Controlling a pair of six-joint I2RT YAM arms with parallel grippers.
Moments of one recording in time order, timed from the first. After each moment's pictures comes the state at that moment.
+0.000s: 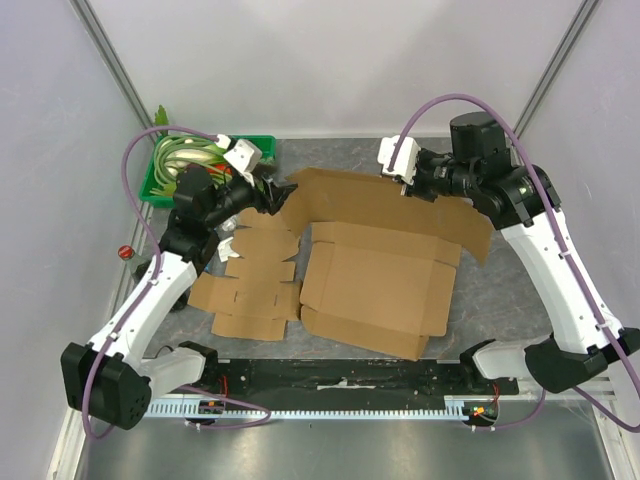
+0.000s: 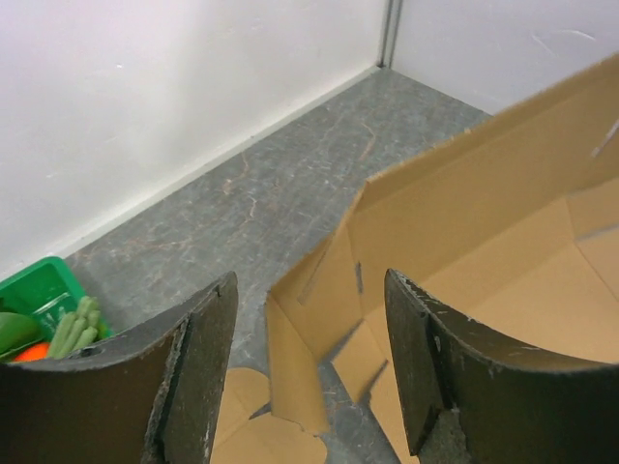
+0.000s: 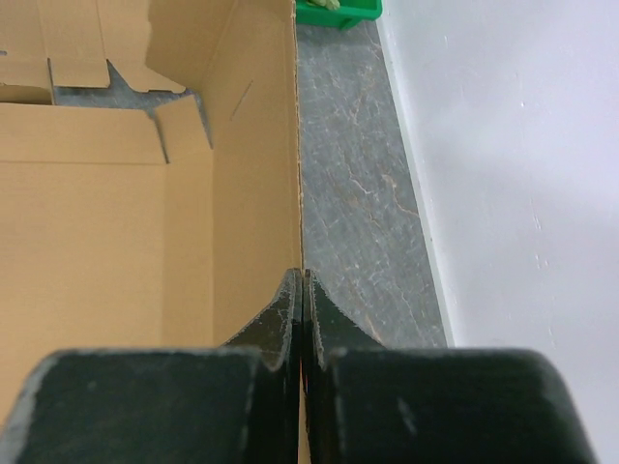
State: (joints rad) left arm -0.32 1.12 0.99 0.12 0.48 0.03; right arm 0.46 1.34 1.76 -0.97 -0.41 -0.88
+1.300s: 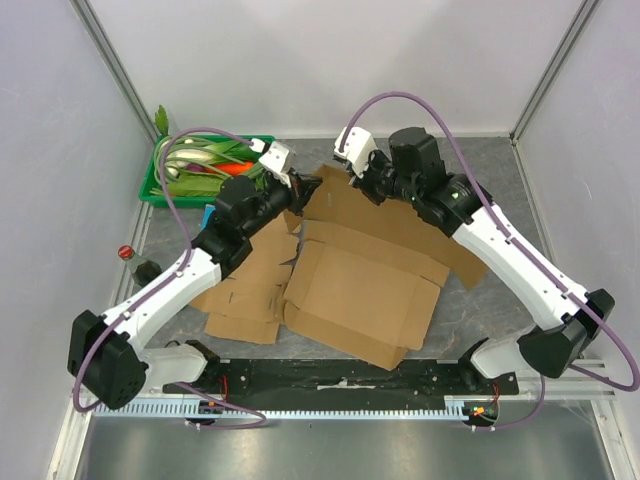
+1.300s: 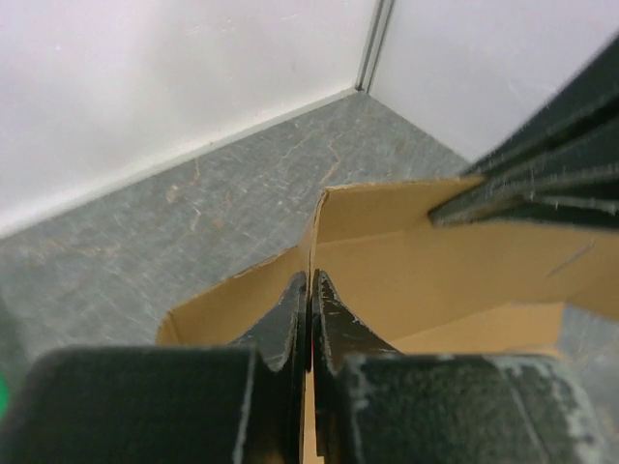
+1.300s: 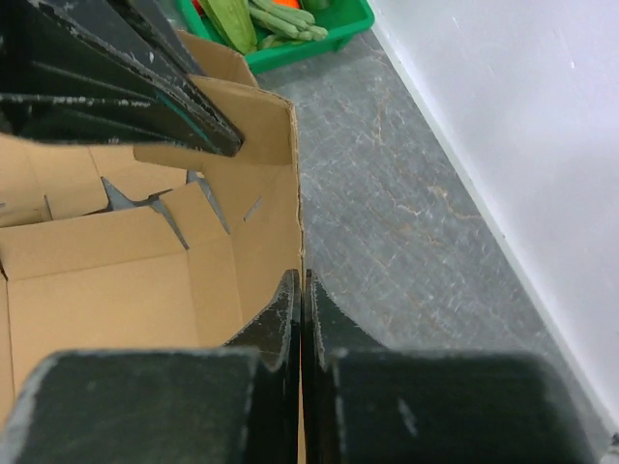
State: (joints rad) left arm -0.57 1.21 0.96 0.27 0.23 -0.06; right arm 0.66 1.44 1.61 -0.62 -0.14 -0.48
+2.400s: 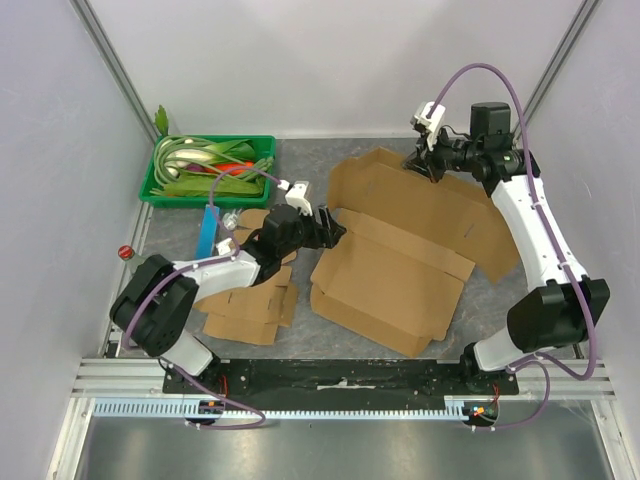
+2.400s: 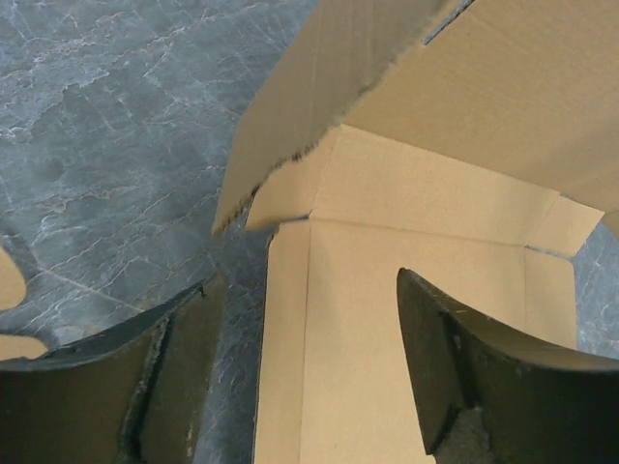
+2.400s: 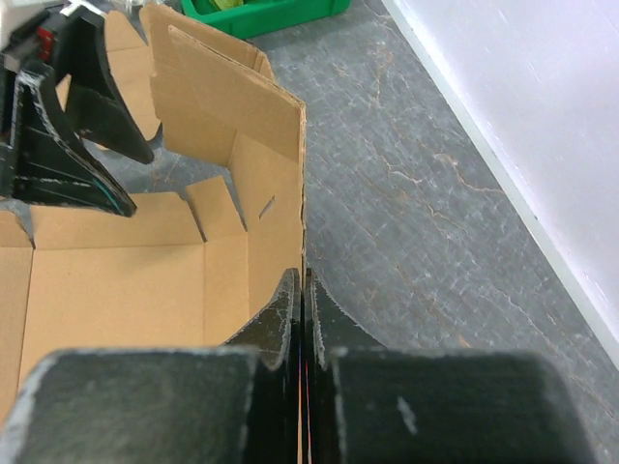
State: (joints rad) left arm -0.65 1.53 0.76 0.43 0.05 -0.51; right arm 0.11 1.51 1.56 -0.63 -0.78 -0.64
